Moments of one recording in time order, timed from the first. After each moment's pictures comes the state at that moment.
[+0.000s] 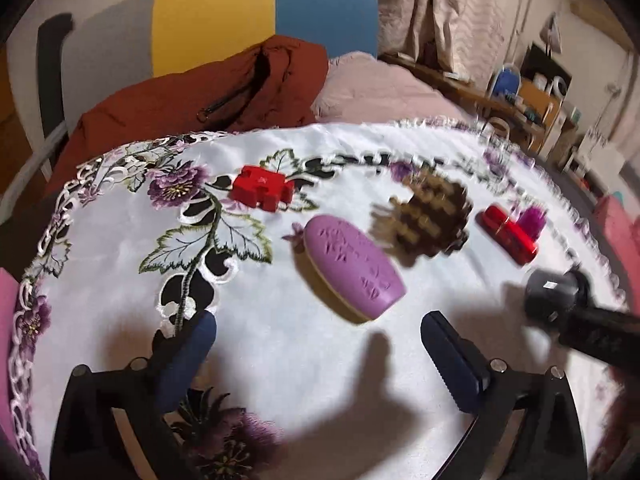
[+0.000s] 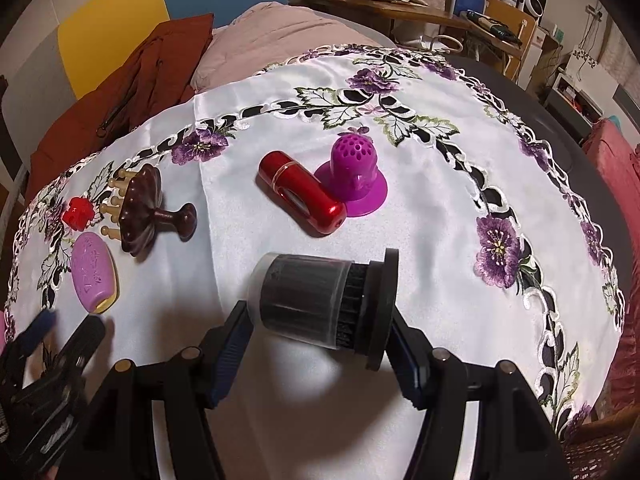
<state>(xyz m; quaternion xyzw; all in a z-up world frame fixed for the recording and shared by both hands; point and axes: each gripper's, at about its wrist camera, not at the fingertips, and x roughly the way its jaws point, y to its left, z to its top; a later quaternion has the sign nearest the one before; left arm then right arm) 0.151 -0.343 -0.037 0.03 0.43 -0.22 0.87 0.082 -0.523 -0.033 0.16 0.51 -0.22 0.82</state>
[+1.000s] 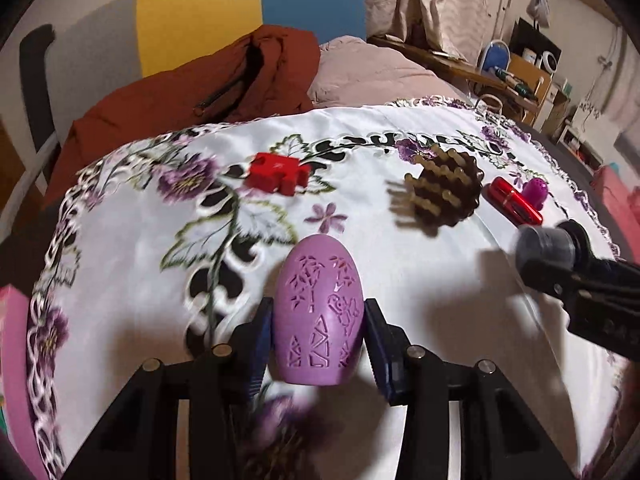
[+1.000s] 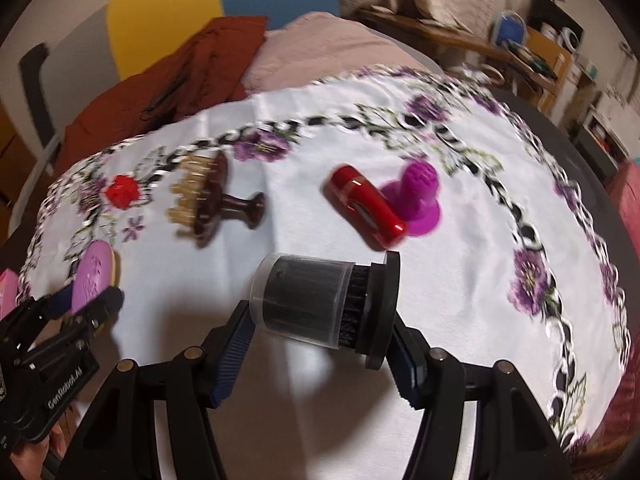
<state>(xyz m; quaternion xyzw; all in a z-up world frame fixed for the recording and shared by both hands) 0.151 -0.321 -0.042 0.08 0.44 -0.23 0.86 0.093 -0.485 -0.021 0.10 0.49 -0.14 0.85</state>
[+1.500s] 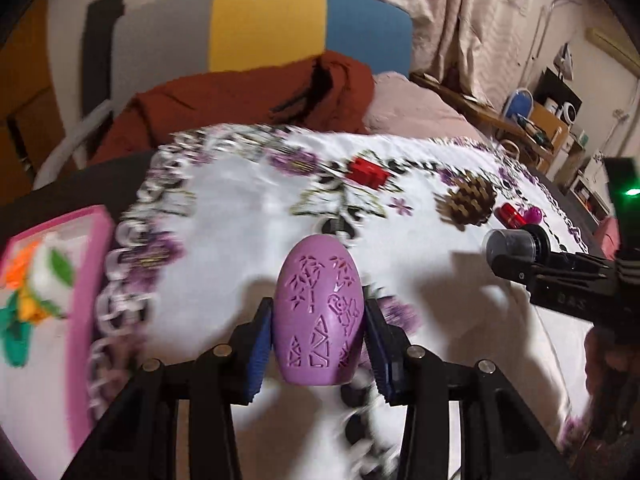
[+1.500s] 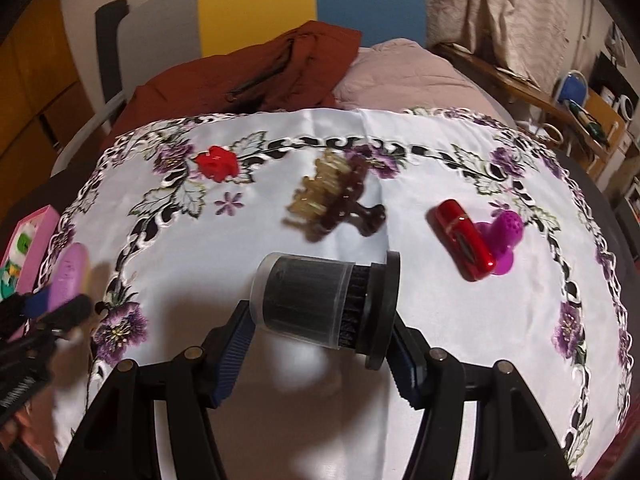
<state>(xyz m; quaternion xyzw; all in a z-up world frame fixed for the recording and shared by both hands) 0.103 -0.207 -0.013 0.01 0.42 -0.19 0.89 0.097 -0.429 -0.015 0.05 0.48 -0.04 0.88</state>
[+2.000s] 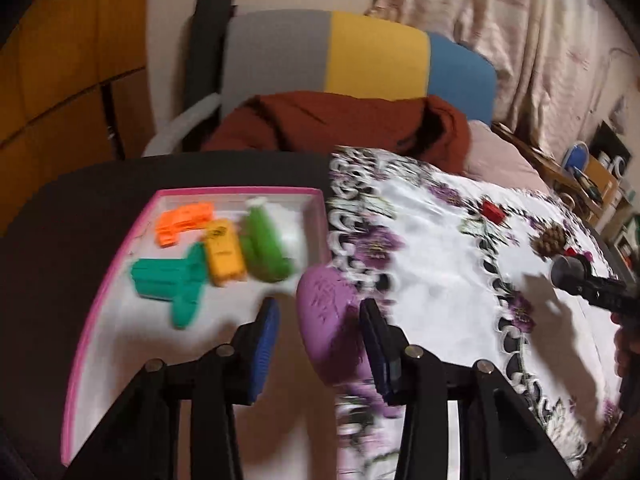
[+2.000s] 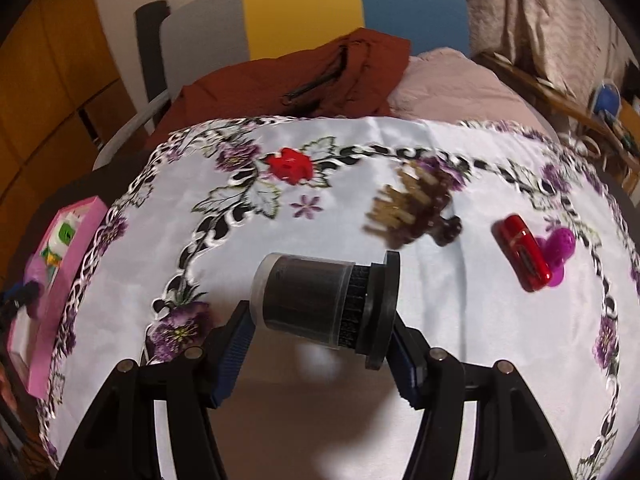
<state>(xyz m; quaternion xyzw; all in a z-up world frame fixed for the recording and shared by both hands) 0.080 -0.034 -0.002 -0.04 0.38 -0.07 0.92 0.098 -0.384 -0.009 0.03 0.46 0.02 0.89</state>
